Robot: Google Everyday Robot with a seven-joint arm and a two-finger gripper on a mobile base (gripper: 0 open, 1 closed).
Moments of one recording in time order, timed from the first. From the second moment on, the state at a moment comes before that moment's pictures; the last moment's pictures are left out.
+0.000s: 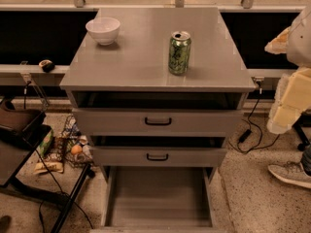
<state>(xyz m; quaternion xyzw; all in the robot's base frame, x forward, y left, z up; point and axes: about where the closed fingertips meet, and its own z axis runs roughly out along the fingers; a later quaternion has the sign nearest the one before) 0.438 -0.217 0.976 -0.60 0.78 -0.03 0.16</state>
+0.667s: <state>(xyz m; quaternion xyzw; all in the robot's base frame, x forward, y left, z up) 0.437 -0.218 0.987 -0.60 0.78 -0.07 0.14</state>
